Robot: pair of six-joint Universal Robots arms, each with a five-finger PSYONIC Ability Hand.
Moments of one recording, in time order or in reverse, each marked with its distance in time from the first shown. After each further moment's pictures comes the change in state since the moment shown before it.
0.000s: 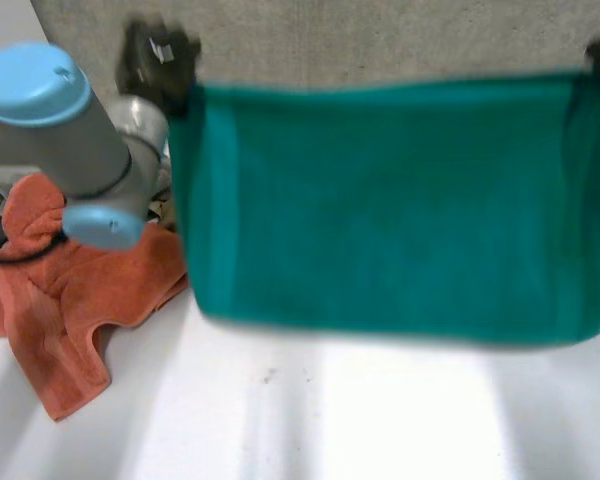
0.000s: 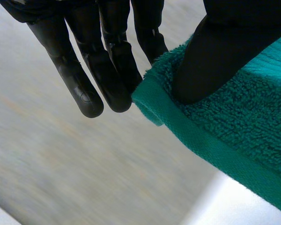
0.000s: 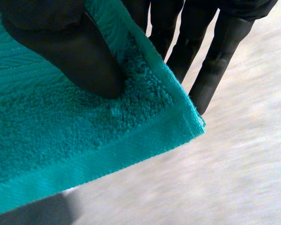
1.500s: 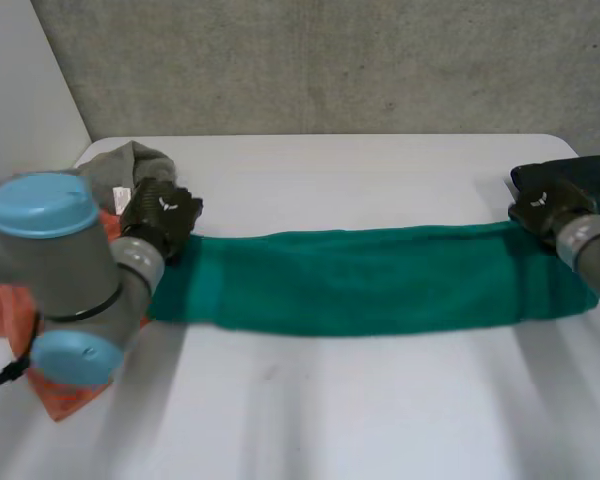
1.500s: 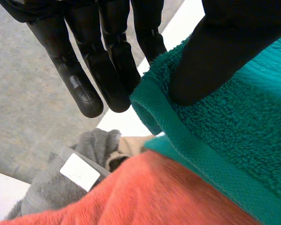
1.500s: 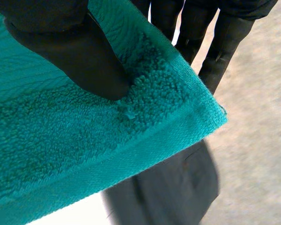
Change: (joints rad) left arm 0.002 0.177 -0.644 -0.024 -0.030 0.060; right arm 0.027 0.066 0.374 0.080 -0.069 -0.211; left_hand 0.000 0.001 0.001 0.000 0.000; right_hand 0.000 0.000 0.000 0.000 0.000
